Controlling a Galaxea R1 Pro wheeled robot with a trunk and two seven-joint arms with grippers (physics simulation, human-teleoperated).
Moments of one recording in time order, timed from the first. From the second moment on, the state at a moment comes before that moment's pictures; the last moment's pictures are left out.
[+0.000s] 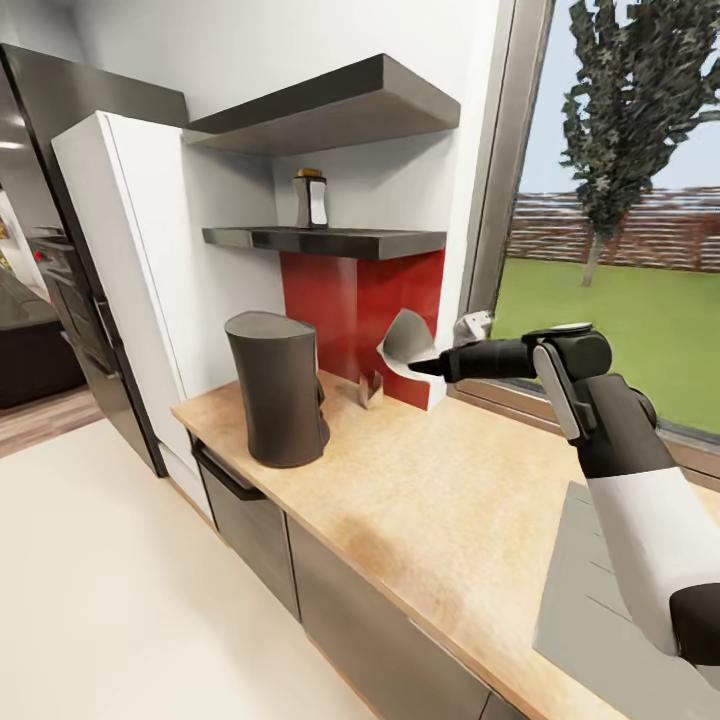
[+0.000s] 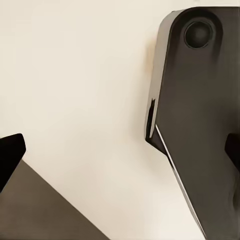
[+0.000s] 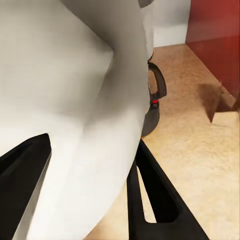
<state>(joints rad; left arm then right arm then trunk) 0.13 0.08 0.00 -0.08 0.11 -0.27 0.08 -1.08 -0.19 0.20 -1.31 -0.12 1.03 0.79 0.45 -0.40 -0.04</state>
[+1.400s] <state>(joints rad) 0.13 0.08 0.00 -0.08 0.11 -0.27 0.08 -1.42 -0.06 0.32 -0.84 -0.12 1.03 0.83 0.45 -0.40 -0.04</state>
